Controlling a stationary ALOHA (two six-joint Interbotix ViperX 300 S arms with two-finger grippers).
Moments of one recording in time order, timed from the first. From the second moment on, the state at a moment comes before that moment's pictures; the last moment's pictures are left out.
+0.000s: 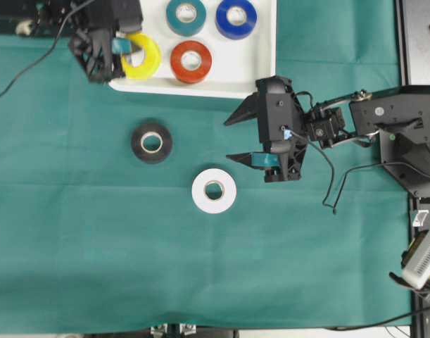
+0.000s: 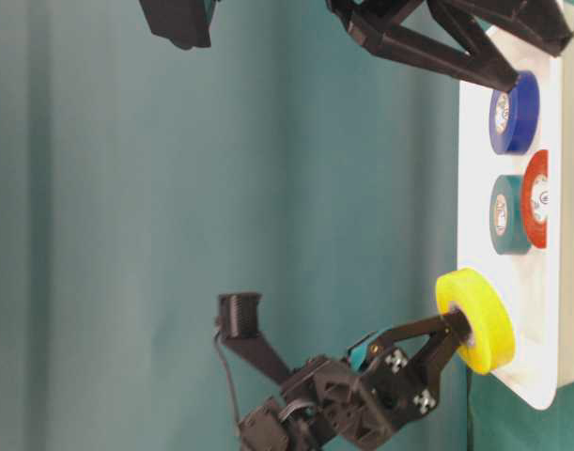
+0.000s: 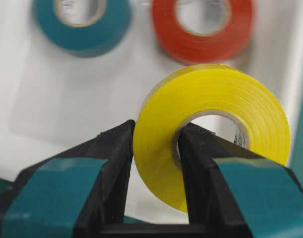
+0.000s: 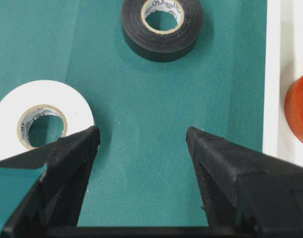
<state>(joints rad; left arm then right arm) 0.39 0.02 0.61 -0.02 0.21 0.22 0.04 -0.20 0.89 -0.51 -0.01 0.61</state>
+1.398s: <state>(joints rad) 0.57 0.18 0.48 -0.02 0.21 0.35 0.04 -0.20 0.89 -0.51 -0.01 0.61</state>
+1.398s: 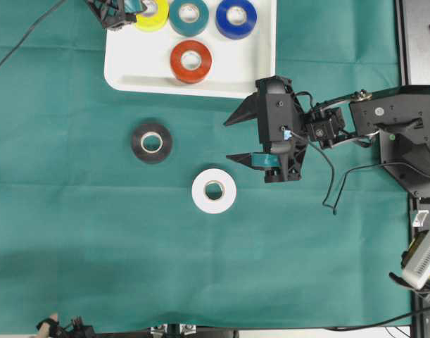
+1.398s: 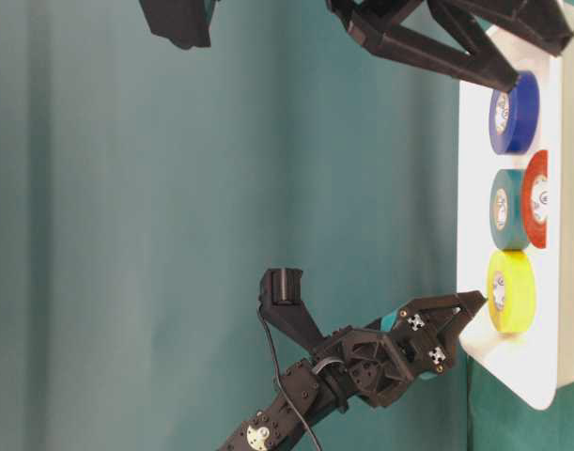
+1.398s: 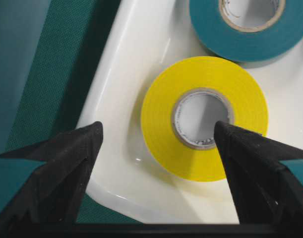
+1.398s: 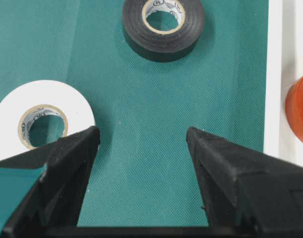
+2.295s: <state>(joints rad) 0.34 -0.11 0.70 -0.02 0.21 0.34 0.04 -0.20 0.89 -0.51 -0.01 0.61</state>
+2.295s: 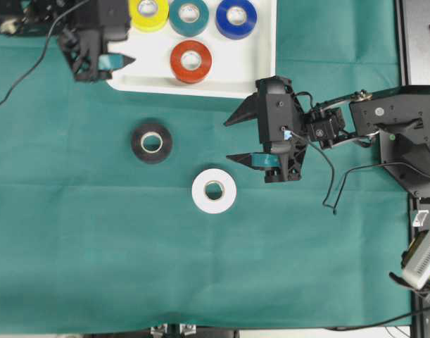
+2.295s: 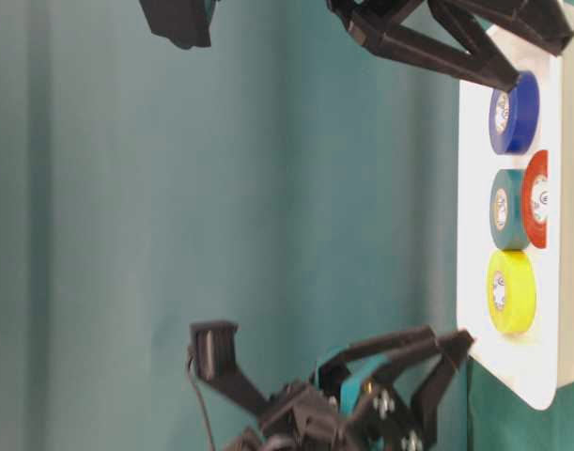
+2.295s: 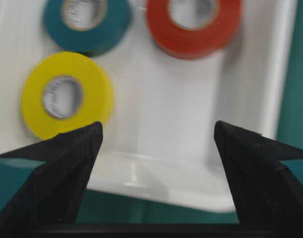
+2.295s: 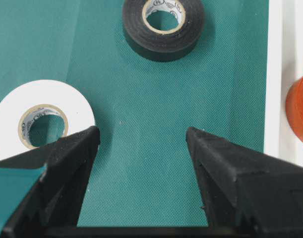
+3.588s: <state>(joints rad) -0.01 -0.31 0.94 -0.03 0.04 0.07 0.06 -0.20 0.90 -0.50 -0.02 0.62</state>
